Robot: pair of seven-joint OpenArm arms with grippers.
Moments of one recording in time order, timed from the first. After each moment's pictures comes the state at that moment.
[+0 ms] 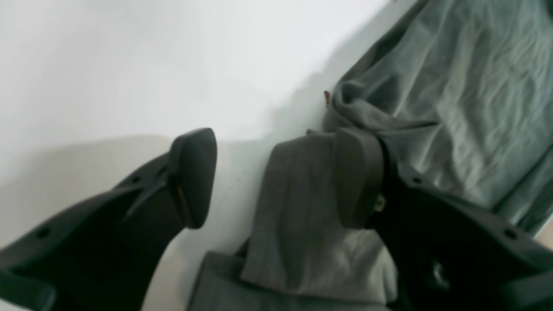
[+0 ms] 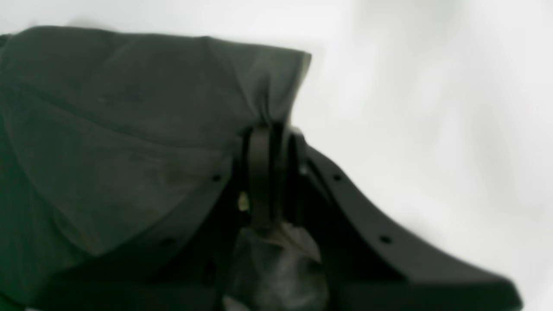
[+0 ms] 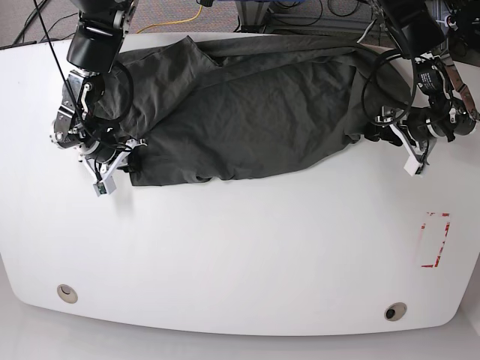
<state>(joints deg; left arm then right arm) -3.3 -11.7 -33.9 83.7 -37.6 -41.9 82.9 7.5 13.7 21.8 70.2 18.7 40.0 -48.8</state>
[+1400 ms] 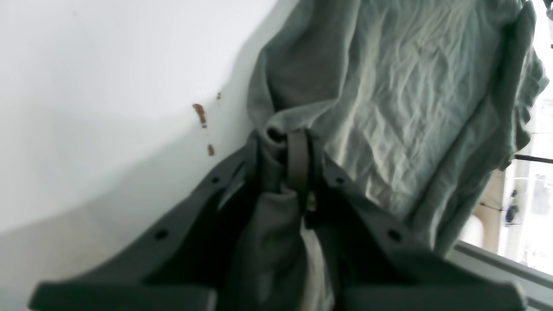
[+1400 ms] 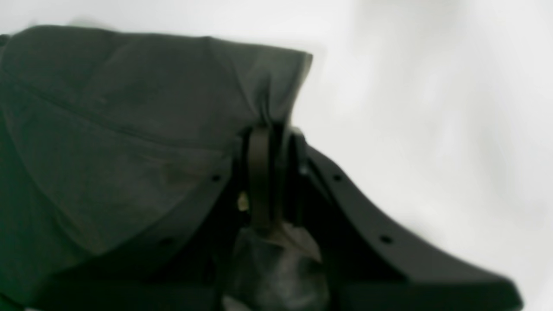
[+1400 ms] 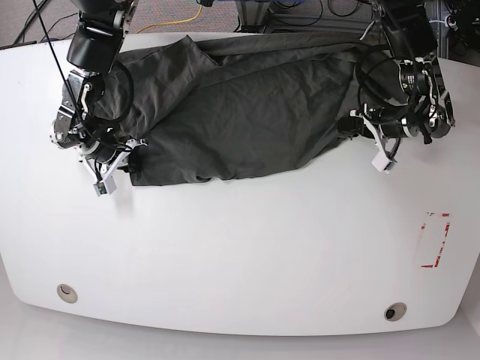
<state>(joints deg) -3.6 -12.8 -22.4 76.4 -47.8 -41.9 82.2 7.5 13.7 21.7 70.3 18.7 40.0 -48.8</state>
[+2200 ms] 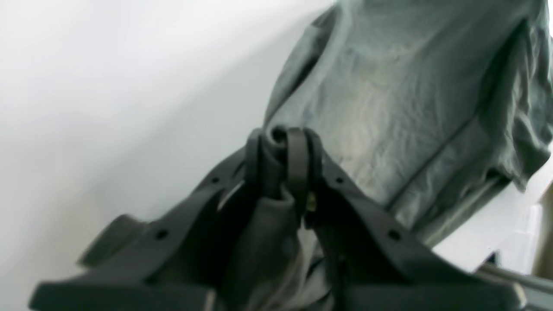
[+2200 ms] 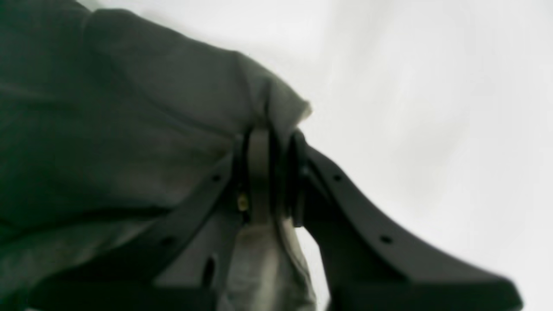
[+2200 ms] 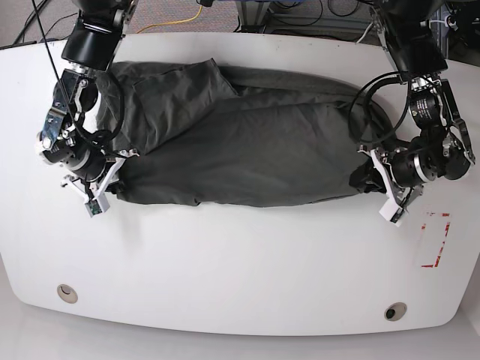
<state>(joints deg) -11.8 -14.6 -19.6 94.0 -46.6 -41.9 84.0 7.7 13.9 21.9 89.9 18.0 40.2 -58.6</state>
